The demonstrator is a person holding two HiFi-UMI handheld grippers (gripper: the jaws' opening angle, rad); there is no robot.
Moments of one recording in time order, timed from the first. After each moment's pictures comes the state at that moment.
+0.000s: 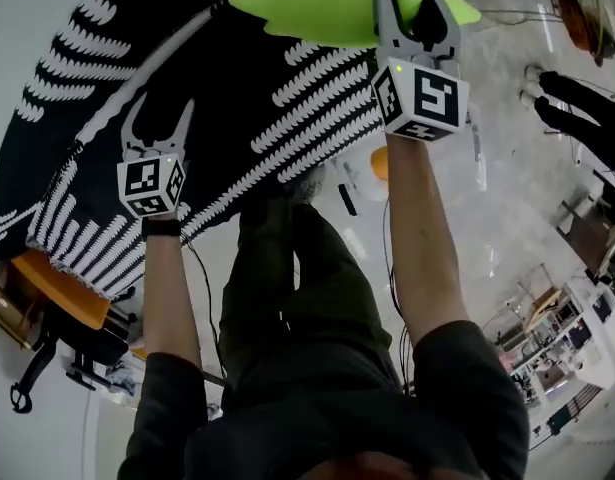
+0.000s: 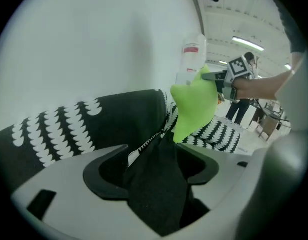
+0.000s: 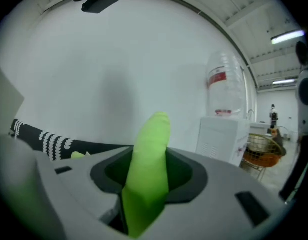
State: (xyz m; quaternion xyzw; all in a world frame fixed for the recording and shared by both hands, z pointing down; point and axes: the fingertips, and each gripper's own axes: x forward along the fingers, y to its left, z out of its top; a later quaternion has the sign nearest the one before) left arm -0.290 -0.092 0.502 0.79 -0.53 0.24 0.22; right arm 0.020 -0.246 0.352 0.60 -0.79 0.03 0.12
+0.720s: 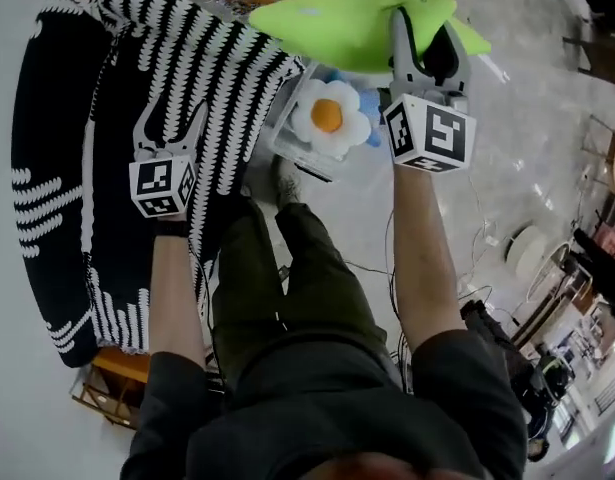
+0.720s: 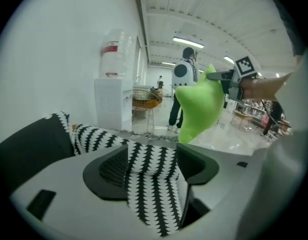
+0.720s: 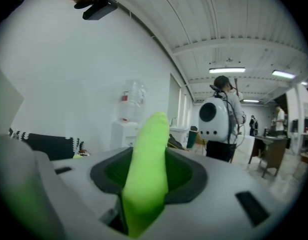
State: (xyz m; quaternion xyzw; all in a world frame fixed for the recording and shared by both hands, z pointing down) left arm 0.089 -0.025 0.446 0.92 -0.27 0.25 0.12; right arm 0.408 0.062 0.270 0.82 -0.56 0.02 0.10
